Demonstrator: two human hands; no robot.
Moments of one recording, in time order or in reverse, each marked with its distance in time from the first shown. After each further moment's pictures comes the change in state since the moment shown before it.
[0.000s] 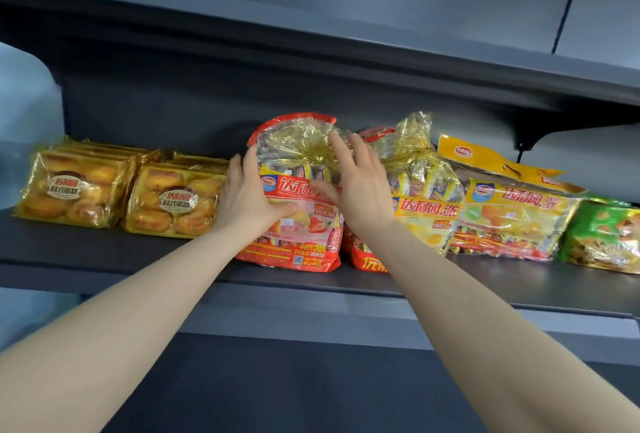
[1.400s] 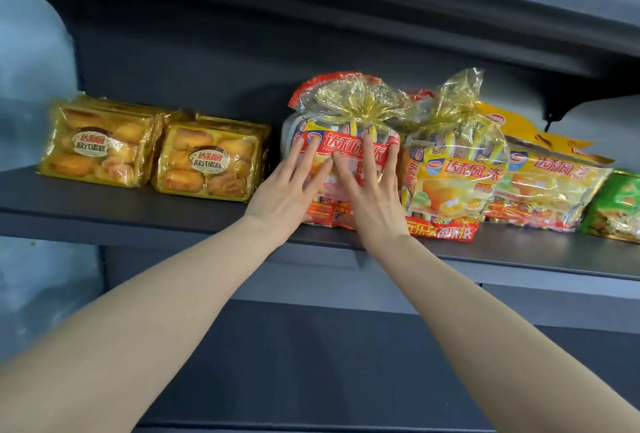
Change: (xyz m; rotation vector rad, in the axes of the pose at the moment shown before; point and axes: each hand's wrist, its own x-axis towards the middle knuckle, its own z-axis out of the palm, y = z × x) left_hand -0.030 -0.067 0.017 0.826 -0.025 0.693; right_hand -0.070 -0.032 0.062 -0.409 -0.209 -0.066
